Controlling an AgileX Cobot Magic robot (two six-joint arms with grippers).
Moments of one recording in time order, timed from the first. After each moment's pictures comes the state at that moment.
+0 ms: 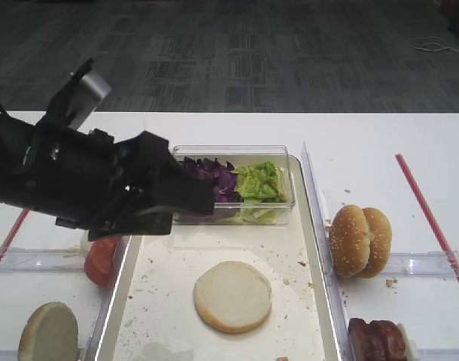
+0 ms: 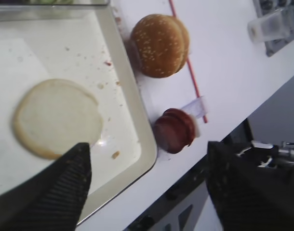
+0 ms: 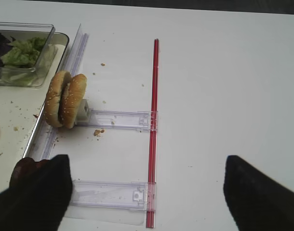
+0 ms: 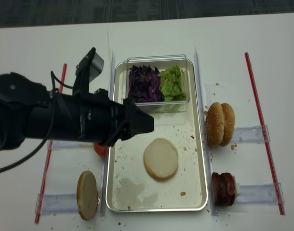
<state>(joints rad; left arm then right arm) -0.39 1.32 -0.74 -1.15 0.78 0.55 0.01 -0.02 -0.49 0.02 1.12 -0.06</state>
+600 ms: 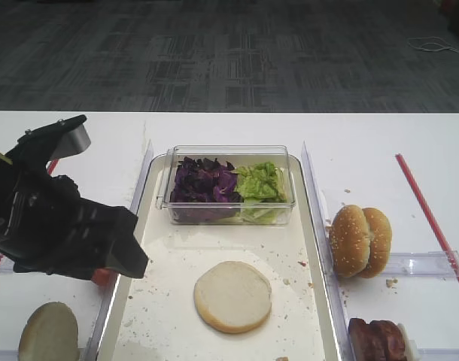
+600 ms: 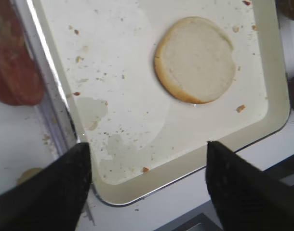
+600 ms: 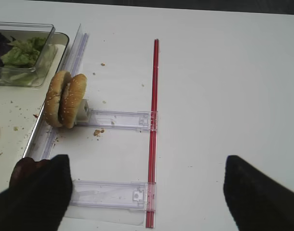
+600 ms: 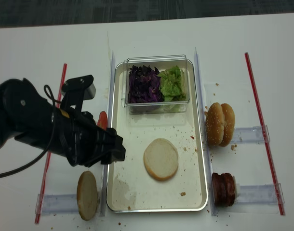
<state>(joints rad) -0.39 1.31 -0.74 -0.53 0.77 0.12 0.01 -0.02 -0.49 0.02 1.12 -0.06</state>
